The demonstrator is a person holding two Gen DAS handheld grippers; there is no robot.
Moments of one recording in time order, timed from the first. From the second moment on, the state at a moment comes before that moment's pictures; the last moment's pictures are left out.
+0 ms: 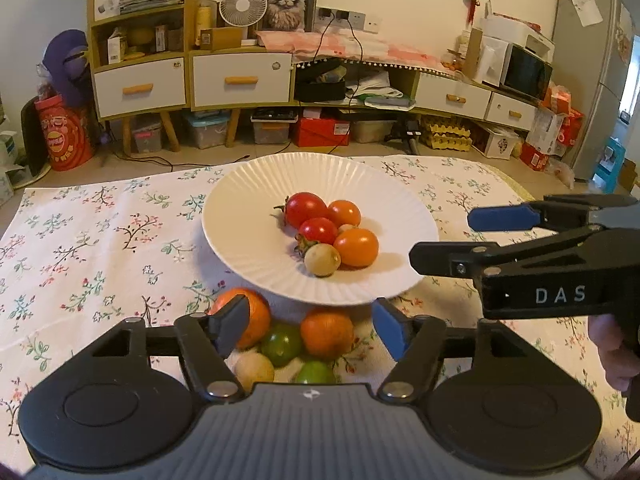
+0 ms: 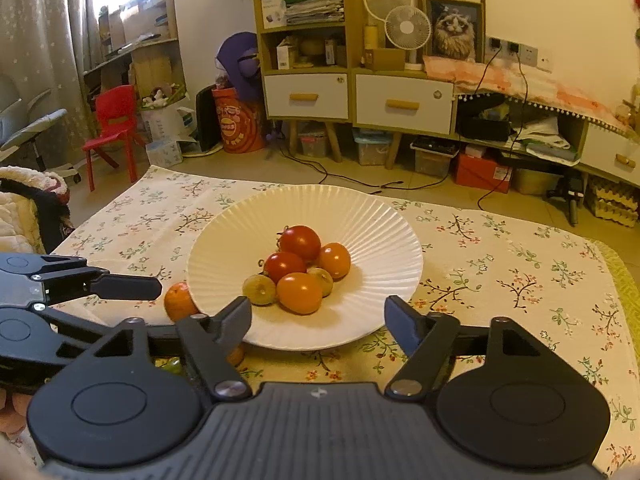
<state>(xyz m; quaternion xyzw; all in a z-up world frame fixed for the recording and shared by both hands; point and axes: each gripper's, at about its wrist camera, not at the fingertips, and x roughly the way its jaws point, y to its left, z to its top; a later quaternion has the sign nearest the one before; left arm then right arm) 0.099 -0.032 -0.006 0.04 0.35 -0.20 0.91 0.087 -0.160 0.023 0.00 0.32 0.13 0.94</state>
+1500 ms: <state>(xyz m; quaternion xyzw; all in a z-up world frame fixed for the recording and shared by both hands) 0.038 0.023 -0.040 0.05 0.38 -0.18 0.91 0.047 -0.125 0.011 -0.03 0.36 0.18 0.92</state>
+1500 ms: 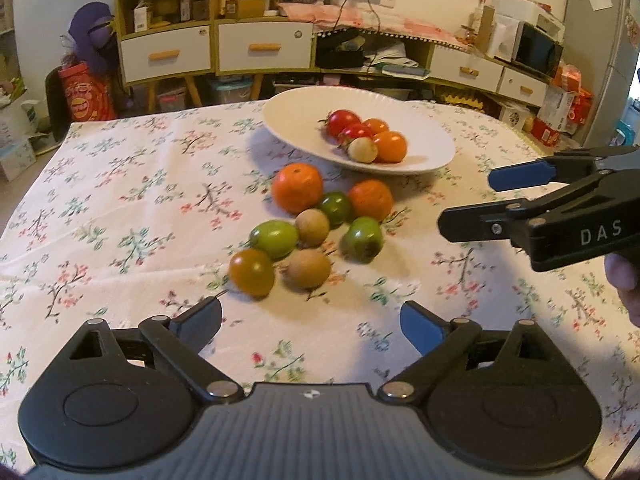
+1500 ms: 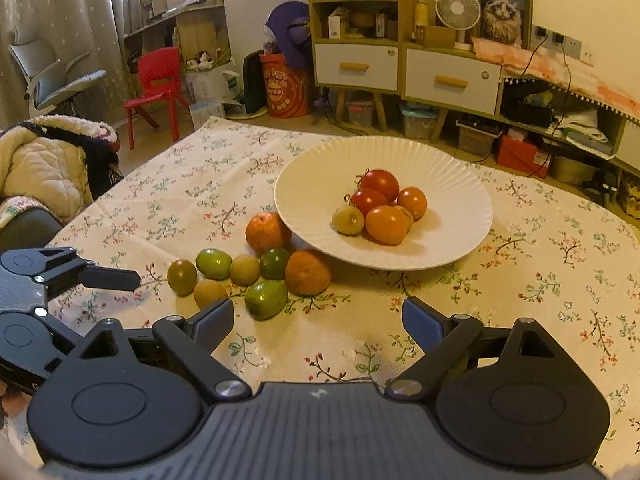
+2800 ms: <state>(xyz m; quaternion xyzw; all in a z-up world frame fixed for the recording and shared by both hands) 0.066 0.045 -0.053 0.03 0.35 -0.14 0.92 0.047 -0.093 -0.025 -0.07 0.37 0.18 0.91</state>
